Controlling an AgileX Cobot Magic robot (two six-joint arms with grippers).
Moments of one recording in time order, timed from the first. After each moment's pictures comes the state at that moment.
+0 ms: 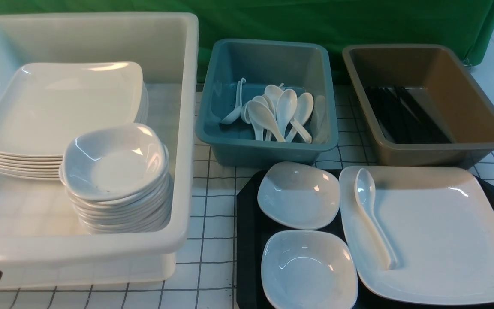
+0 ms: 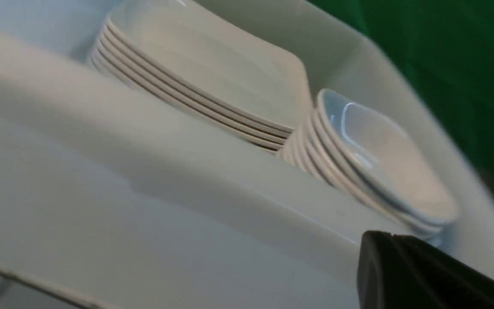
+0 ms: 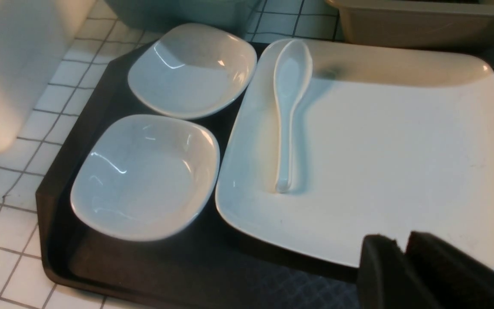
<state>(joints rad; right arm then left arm) 0.30 0.39 -0.55 0.08 0.82 0.03 0.06 0.00 0.01 -0.43 0.22 -0.30</state>
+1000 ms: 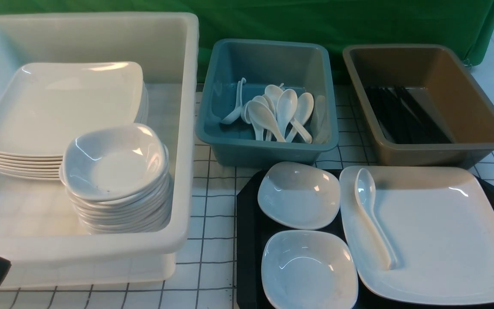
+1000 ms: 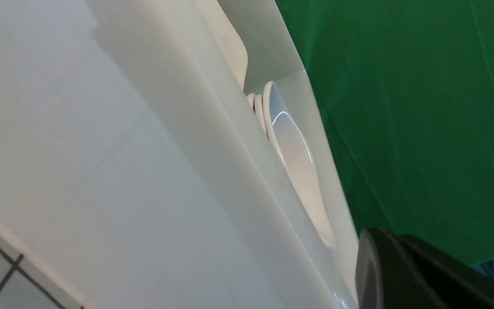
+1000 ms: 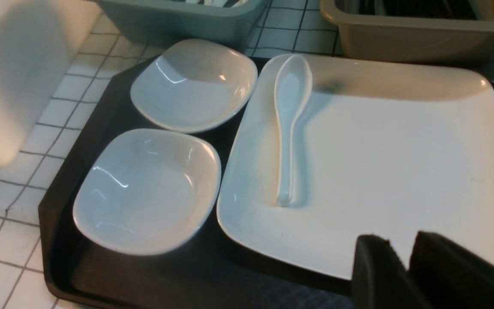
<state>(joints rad) 0.30 0.39 -0.54 0.08 0.79 0.04 0.06 0.00 0.01 -0.74 0.20 -0.38</state>
